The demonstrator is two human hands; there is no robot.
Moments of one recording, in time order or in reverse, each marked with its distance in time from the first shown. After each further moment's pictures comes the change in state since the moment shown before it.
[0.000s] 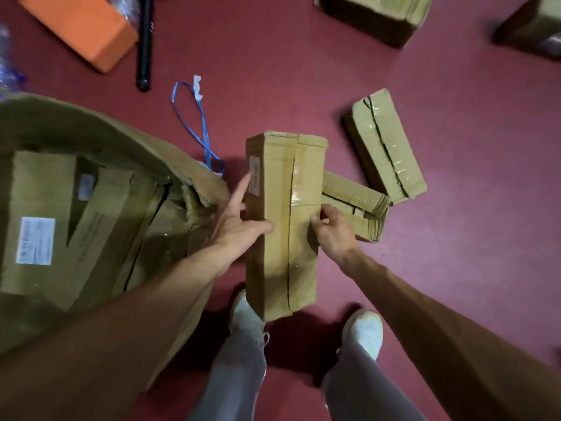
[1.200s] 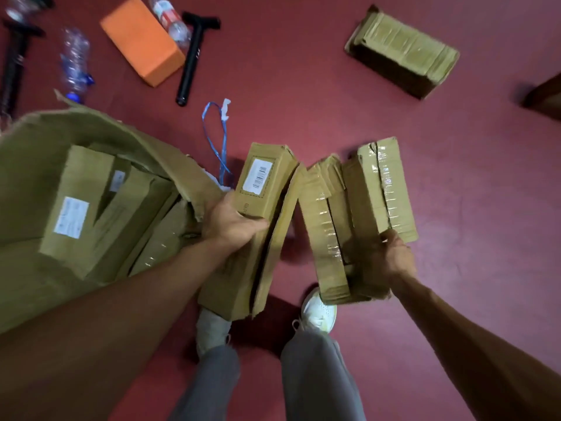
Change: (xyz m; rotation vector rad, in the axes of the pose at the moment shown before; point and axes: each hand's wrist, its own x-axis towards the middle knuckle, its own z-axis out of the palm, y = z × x) left_hand -0.008 0.079 0.019 0.124 0.334 -0.120; right_hand 0.030 0.001 -0.165 -0.502 0.110 0.099
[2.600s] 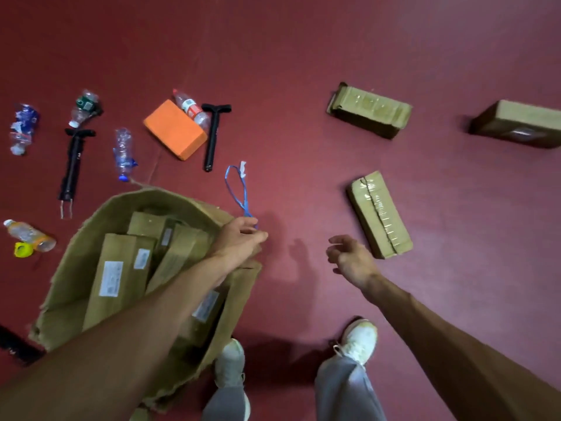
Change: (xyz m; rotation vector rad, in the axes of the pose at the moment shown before) left_hand -0.074 0.054 -0.136 -0.068 -0.190 0.146; right_hand -0.131 -0.127 -0.028 0.549 -0.185 -0.064
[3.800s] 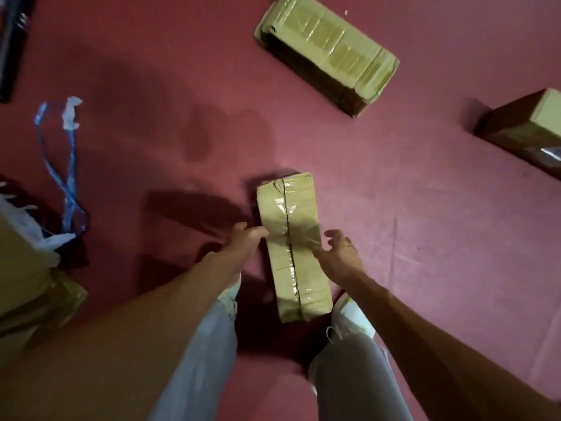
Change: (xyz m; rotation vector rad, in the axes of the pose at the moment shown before) left_hand 0.312 0.021 0.398 -0.351 -0.109 -0.465; right_hand 0.375 0.142 -0.198 -0.495 -0.072 0.161
